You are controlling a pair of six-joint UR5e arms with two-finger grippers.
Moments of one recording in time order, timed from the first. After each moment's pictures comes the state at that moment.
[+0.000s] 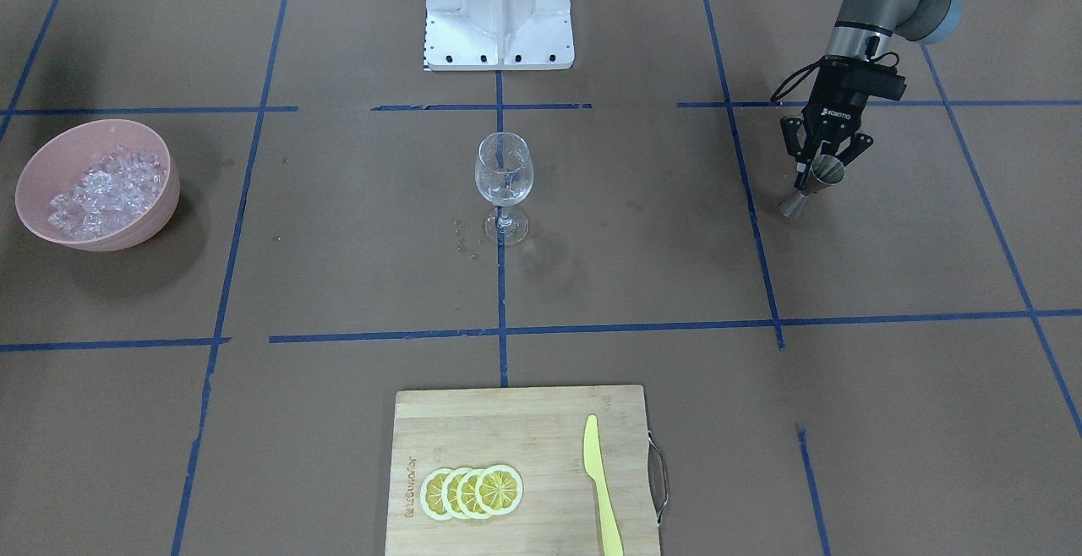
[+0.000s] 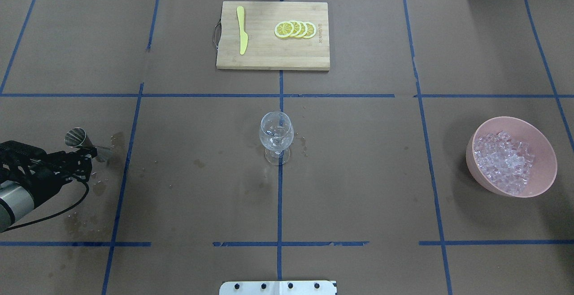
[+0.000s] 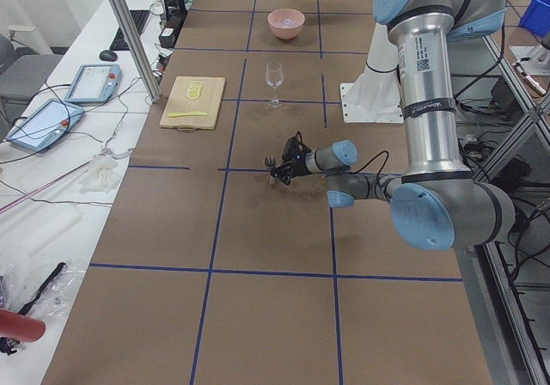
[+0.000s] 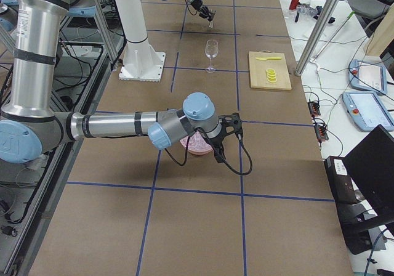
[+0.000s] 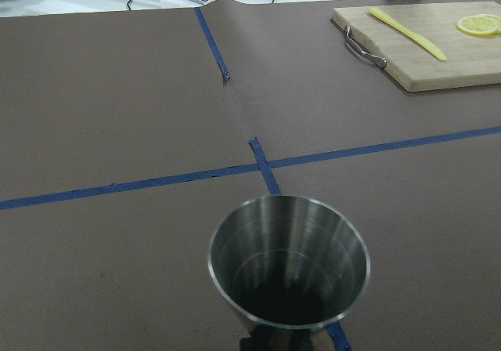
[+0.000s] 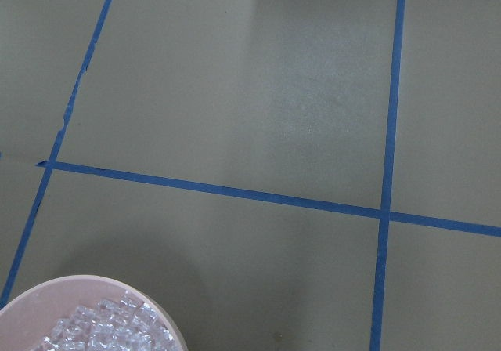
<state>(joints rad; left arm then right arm) -0.33 -1.31 -1.76 -2.86 -1.08 -1.02 1.50 -1.77 1.85 -1.11 2.38 0.30</state>
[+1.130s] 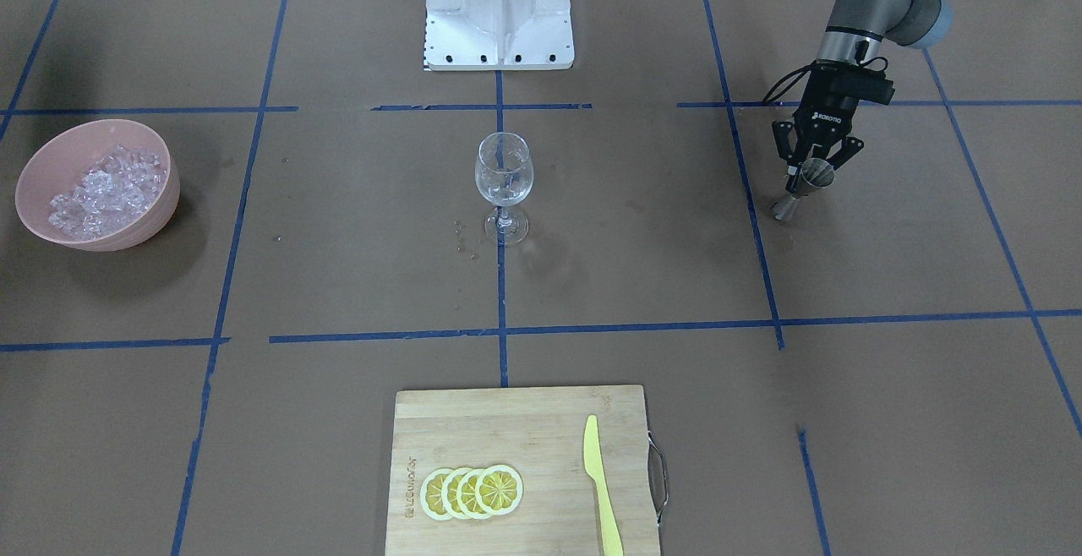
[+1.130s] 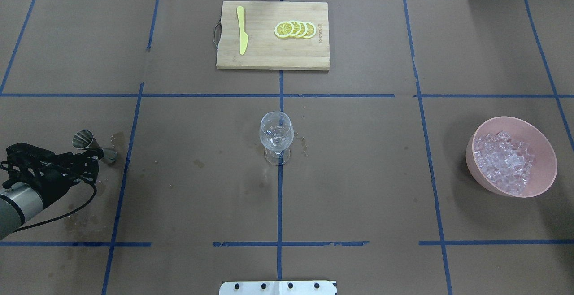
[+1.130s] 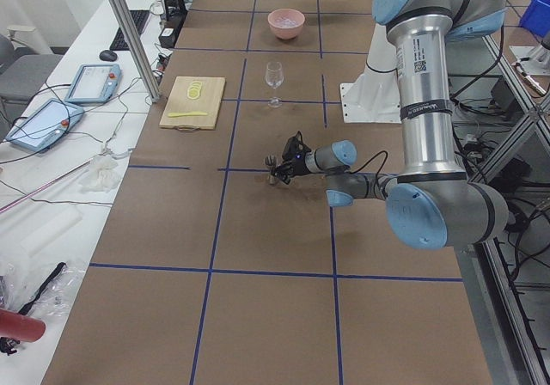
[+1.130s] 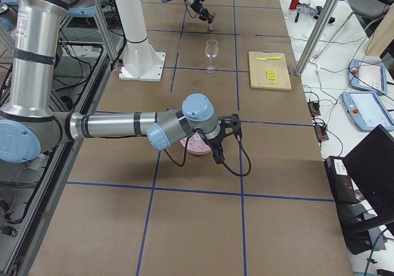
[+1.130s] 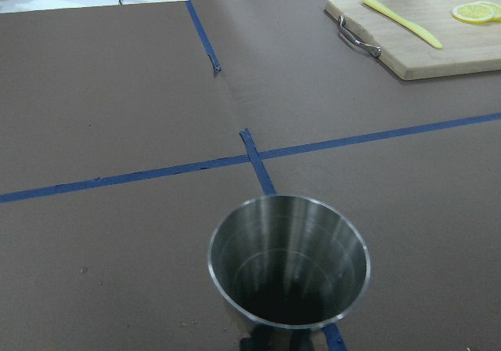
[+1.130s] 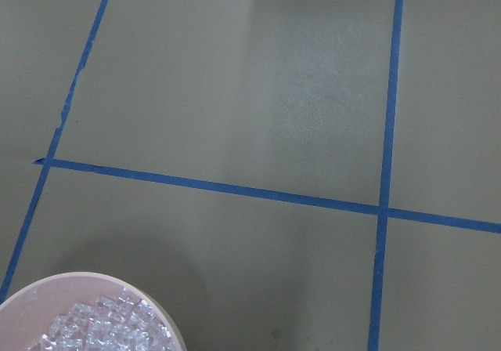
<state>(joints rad) -0.32 -1.33 -1.75 -2.86 -1.06 -1.01 1.50 -1.77 1.85 -1.11 2.38 0.30</state>
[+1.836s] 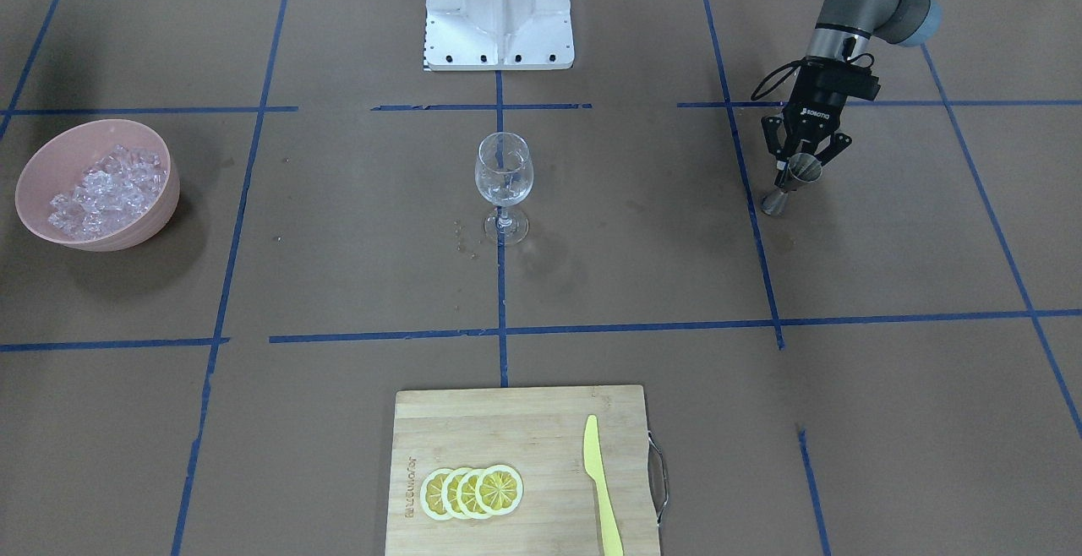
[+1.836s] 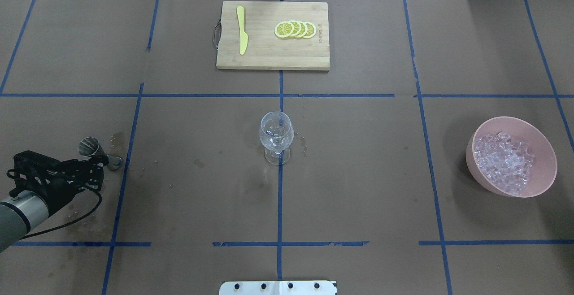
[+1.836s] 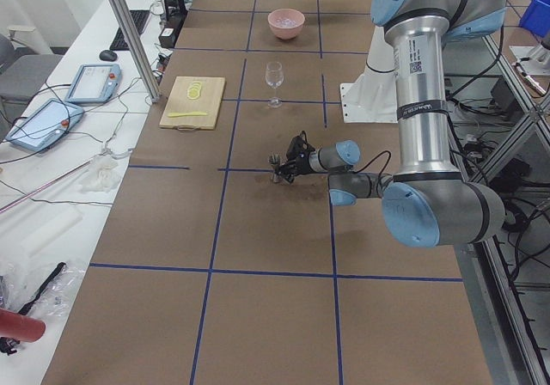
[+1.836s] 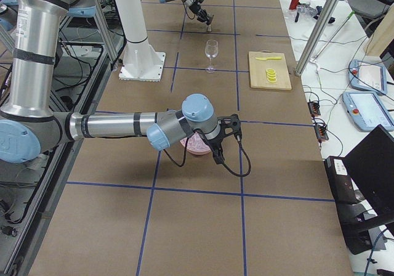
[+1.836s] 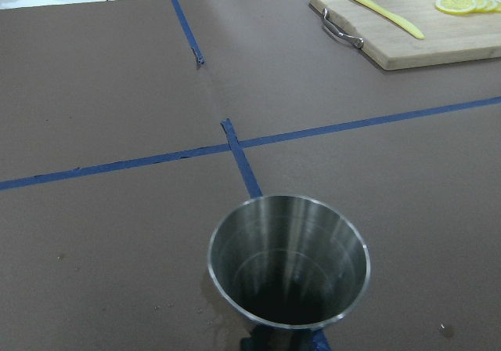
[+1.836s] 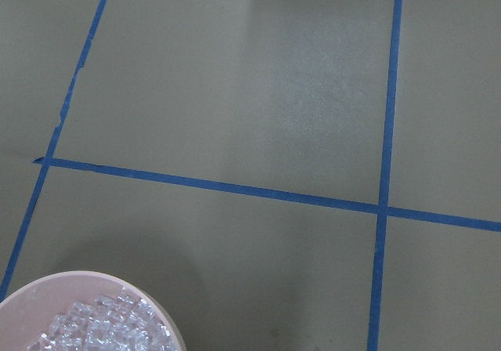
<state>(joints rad) -0.27 -1.34 -1.75 -2.86 -1.03 -1.00 1.50 -1.77 1.85 -1.11 2.38 0.30</state>
